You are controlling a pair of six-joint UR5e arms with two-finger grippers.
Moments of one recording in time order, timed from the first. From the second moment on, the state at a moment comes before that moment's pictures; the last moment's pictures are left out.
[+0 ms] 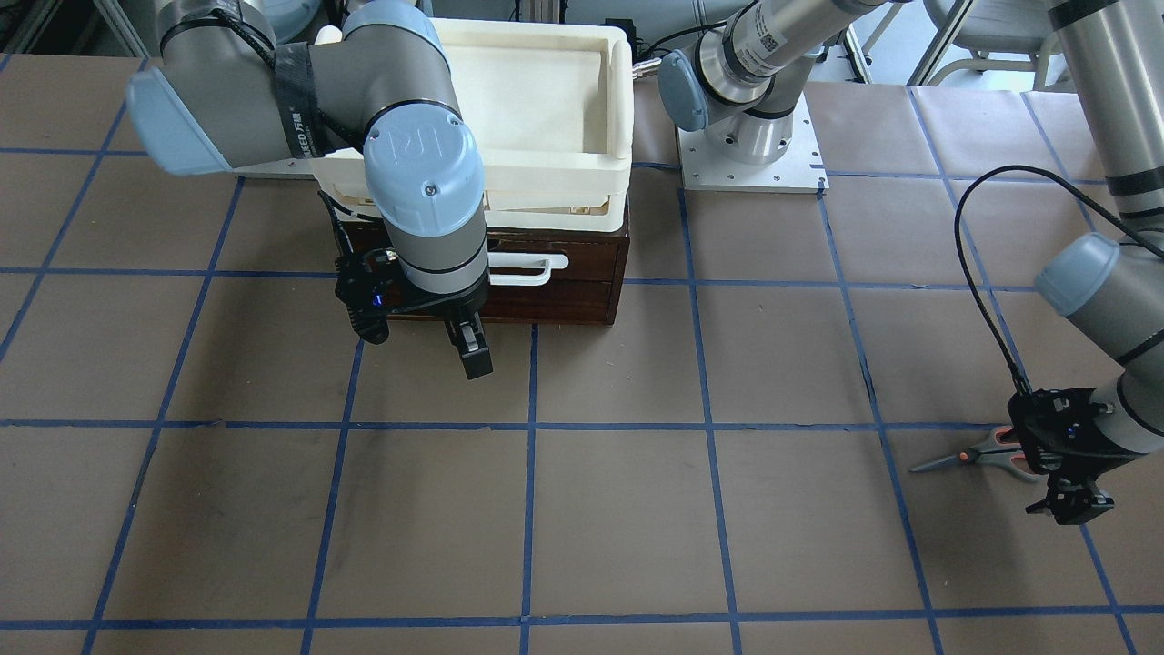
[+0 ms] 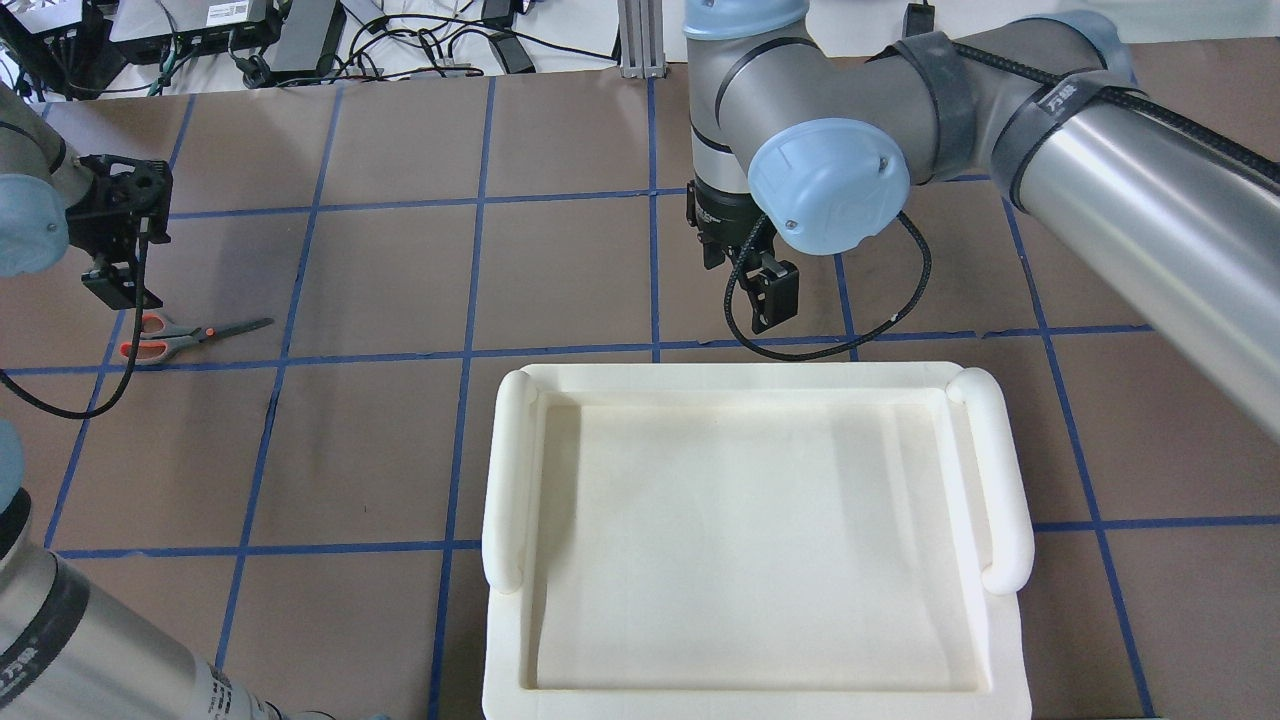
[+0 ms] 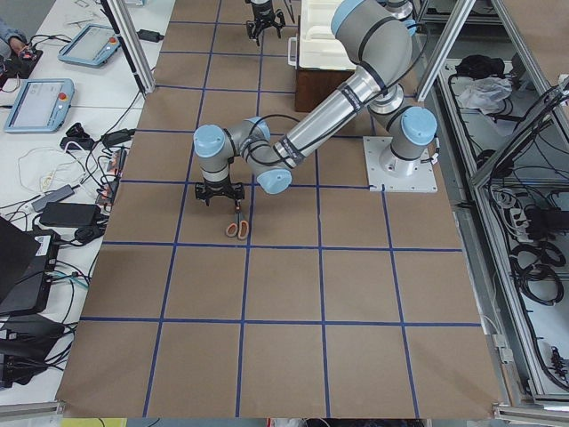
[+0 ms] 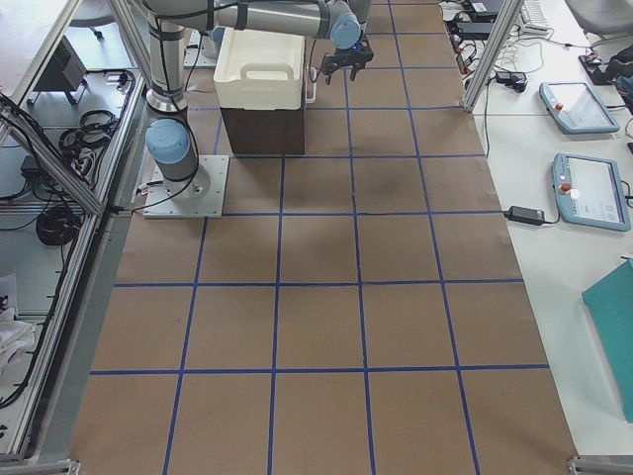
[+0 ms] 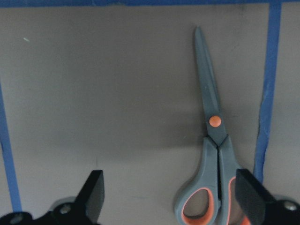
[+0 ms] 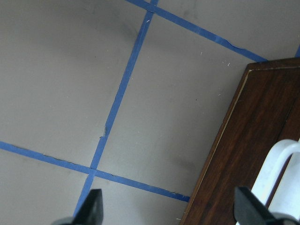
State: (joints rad) left arm -1.03 -2.14 -1.55 -0.99 1.58 2.15; right arm 1.86 -1.24 1.54 -1.71 -1.55 1.53
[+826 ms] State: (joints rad) left arm -1.01 -2.15 -1.63 -0.95 1.62 2.25; right arm 1.86 -1.22 1.53 -1.65 -1.49 1.74
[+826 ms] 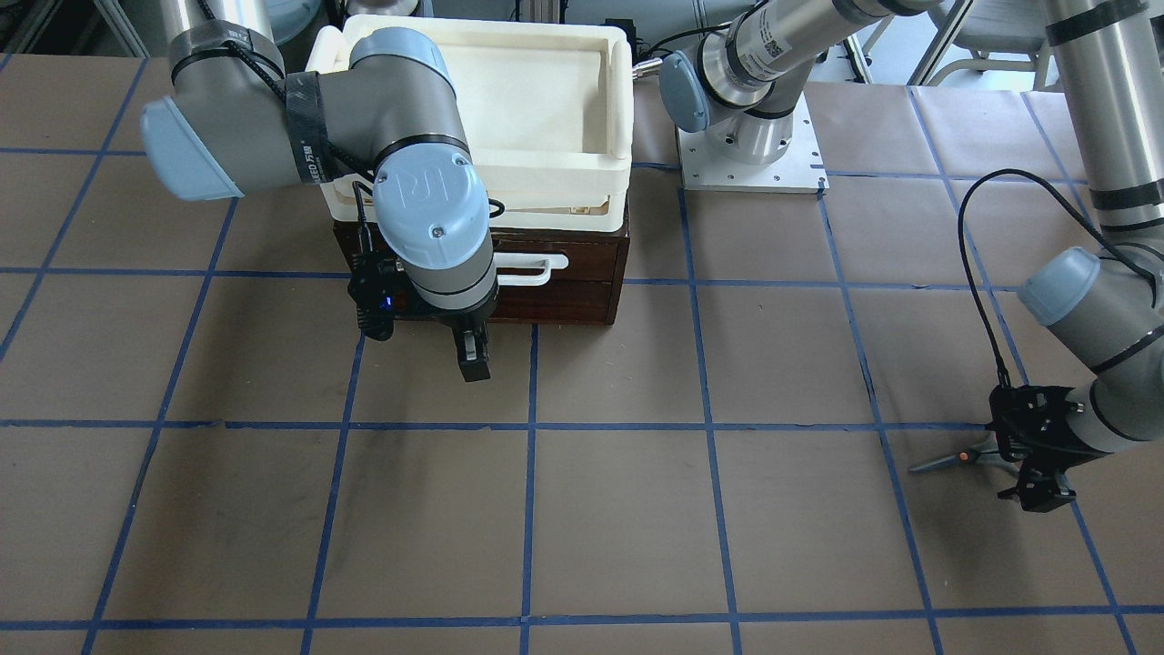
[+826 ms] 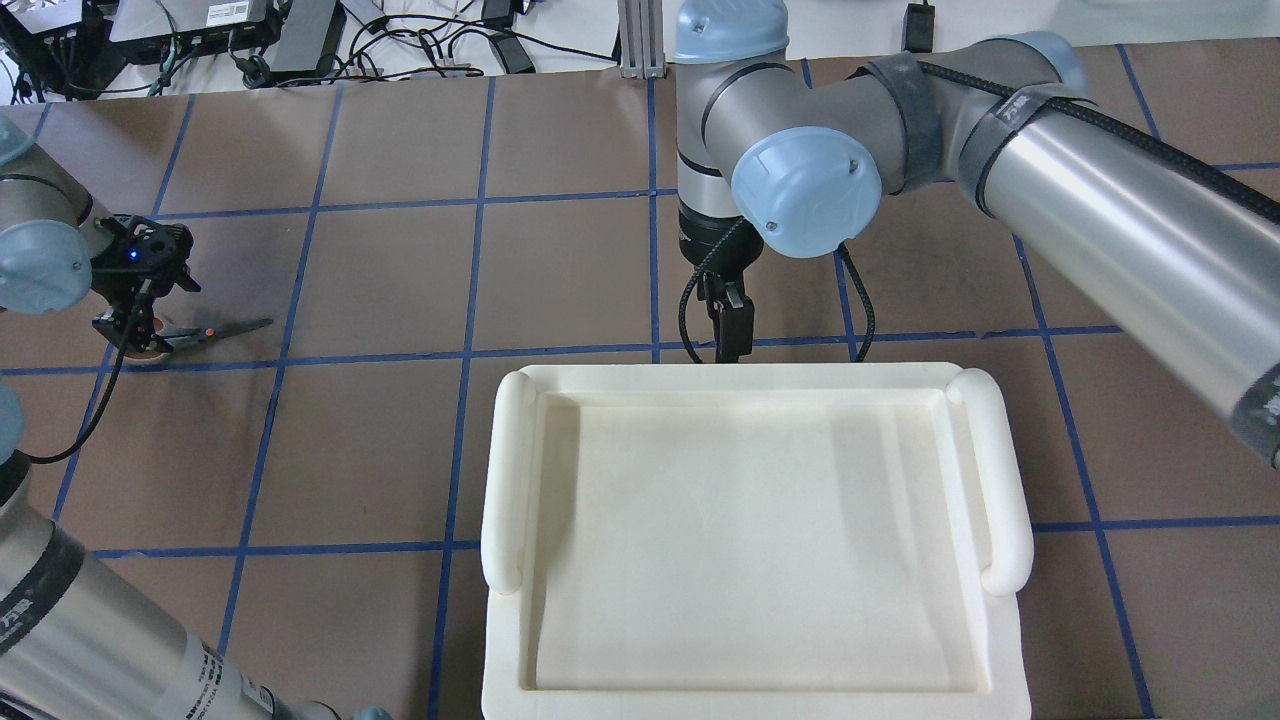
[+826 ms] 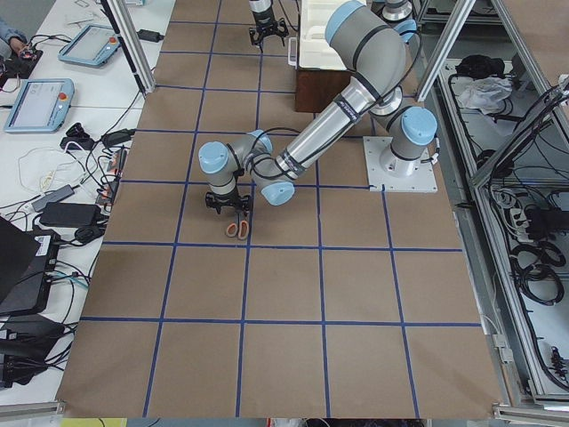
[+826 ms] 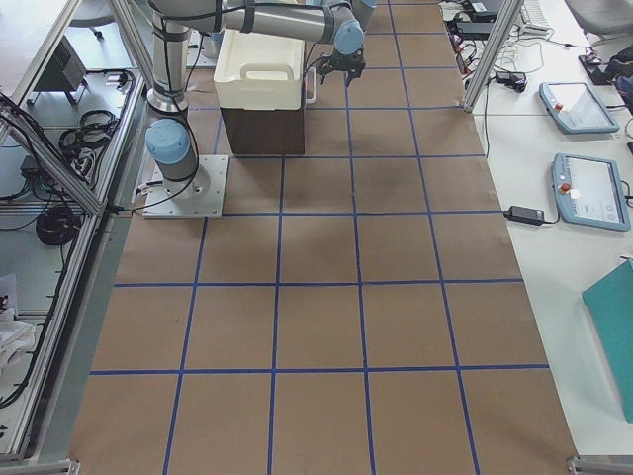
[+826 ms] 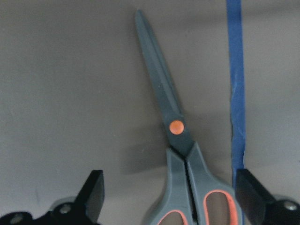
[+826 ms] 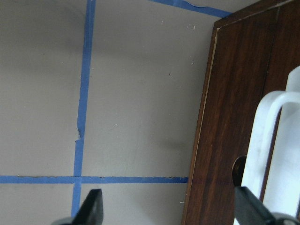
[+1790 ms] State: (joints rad) left arm -0.99 -2.15 -1.71 -0.81 1.61 2.29; right arm 1.86 -1.20 1.51 -1.58 -1.48 1.86
